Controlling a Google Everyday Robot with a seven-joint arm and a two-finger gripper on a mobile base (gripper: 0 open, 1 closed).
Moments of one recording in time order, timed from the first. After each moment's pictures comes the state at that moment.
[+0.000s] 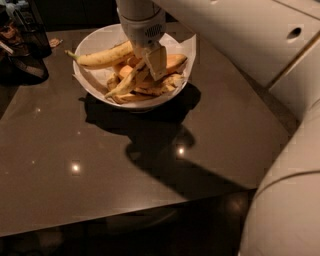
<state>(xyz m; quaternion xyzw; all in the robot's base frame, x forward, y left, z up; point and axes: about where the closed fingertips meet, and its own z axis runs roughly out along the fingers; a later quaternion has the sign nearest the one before) 0.621 0.008 0.949 -0.85 0.49 -0.17 0.05</state>
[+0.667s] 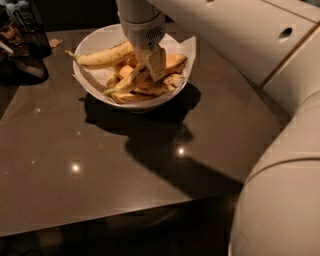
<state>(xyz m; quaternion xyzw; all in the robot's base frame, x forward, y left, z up) 0.625 0.008 0.939 -0.85 0.49 -0.16 0.04</state>
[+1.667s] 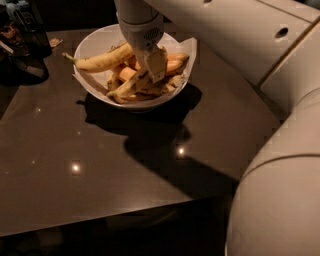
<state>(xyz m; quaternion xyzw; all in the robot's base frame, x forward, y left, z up) 0.626 0.007 0.936 -0.85 0.49 -0.15 0.04</state>
